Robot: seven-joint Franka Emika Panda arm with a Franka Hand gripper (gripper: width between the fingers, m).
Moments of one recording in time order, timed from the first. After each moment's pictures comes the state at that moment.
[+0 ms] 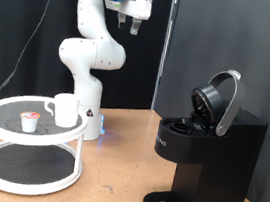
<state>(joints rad) -0.04 -0.78 0.02 -2.35 0.03 1.58 2.32</state>
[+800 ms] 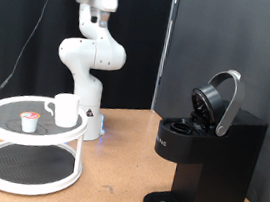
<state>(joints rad) -0.12 -0.78 -0.16 -2.33 -0.07 1.57 2.14</state>
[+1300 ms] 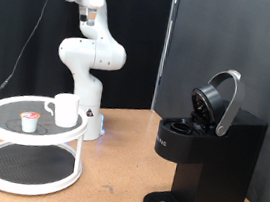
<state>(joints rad) -0.13 -0.78 -0.23 -2.33 -0.08 1.59 2.08</state>
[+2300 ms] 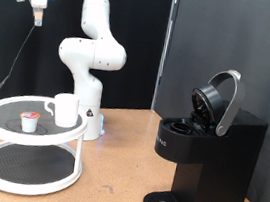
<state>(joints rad) -0.18 -0.71 -0.43 -2.30 -0.20 1.66 1.91</state>
